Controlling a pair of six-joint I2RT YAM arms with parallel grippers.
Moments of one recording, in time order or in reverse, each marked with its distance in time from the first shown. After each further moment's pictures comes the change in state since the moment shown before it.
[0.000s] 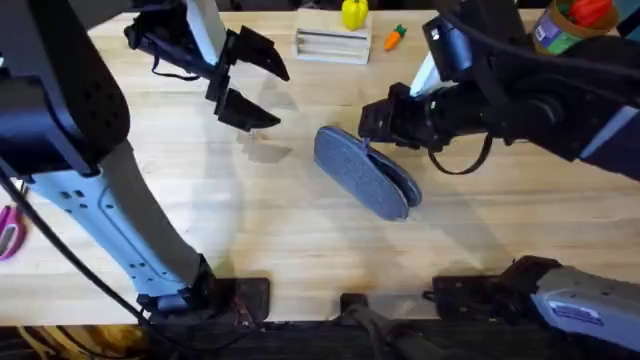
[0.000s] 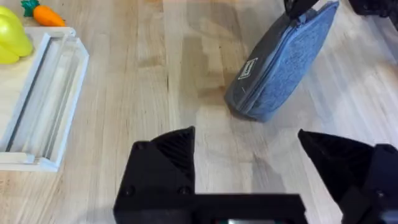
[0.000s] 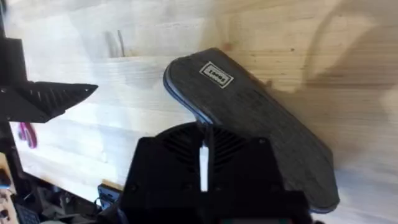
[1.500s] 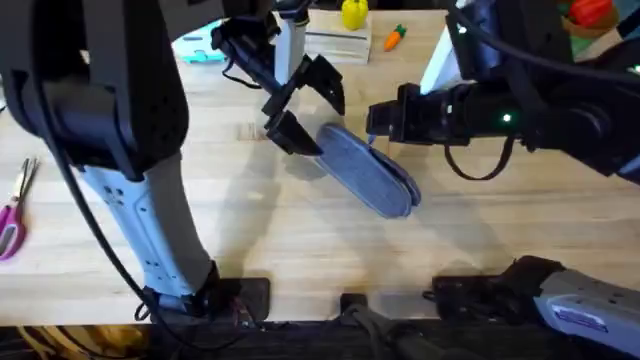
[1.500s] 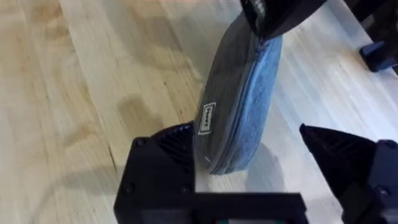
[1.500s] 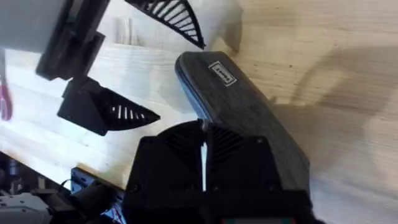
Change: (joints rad) left arm -0.316 0.027 0.000 0.011 -0.080 -0.038; right arm 0.002 -0.087 0.000 -0.022 0.019 -0.195
